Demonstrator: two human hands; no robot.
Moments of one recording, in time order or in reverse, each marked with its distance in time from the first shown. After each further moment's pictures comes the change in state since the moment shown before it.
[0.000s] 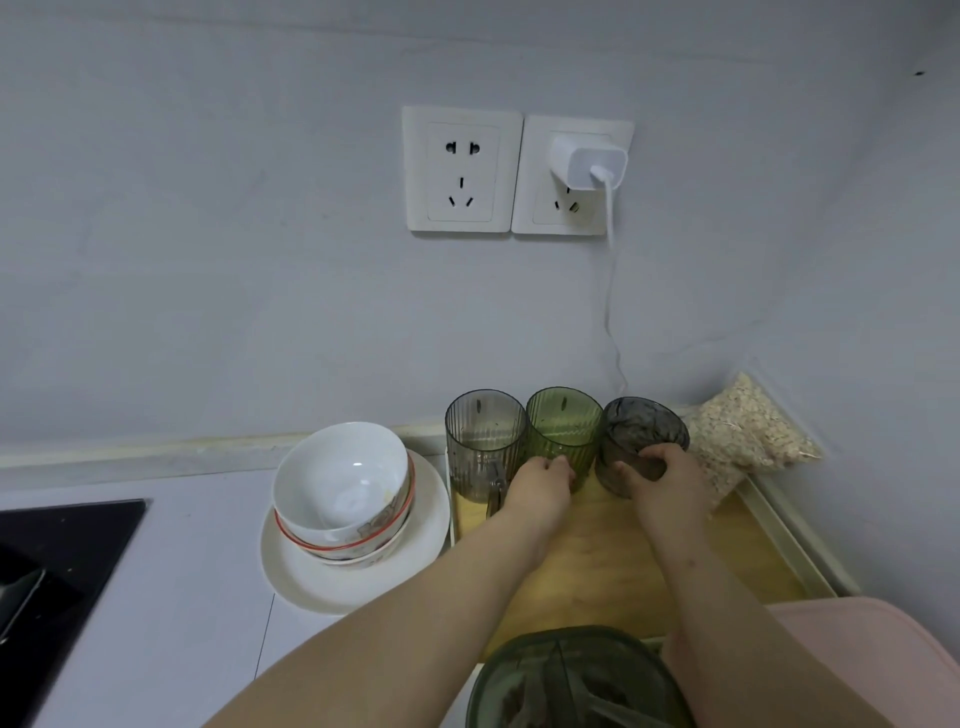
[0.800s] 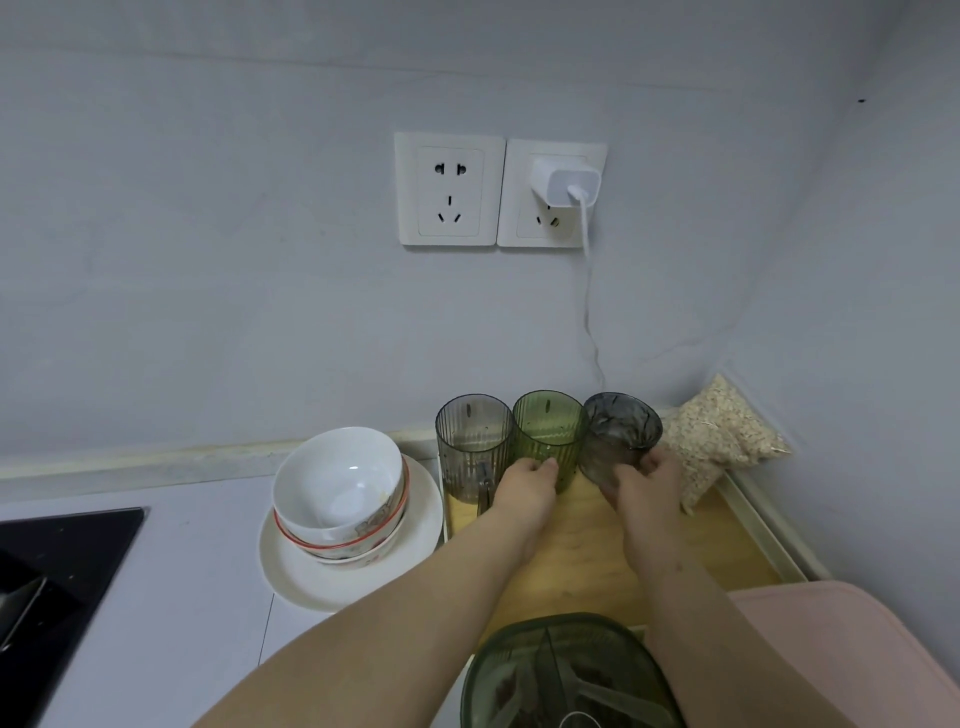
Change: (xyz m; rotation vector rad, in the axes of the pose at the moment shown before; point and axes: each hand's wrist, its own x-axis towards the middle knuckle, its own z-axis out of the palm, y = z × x) left_hand -0.006 0.000 -0.001 -0.042 -0.001 -0.037; right_hand -0.014 -0.015 0.005 0.602 -0.028 0.372
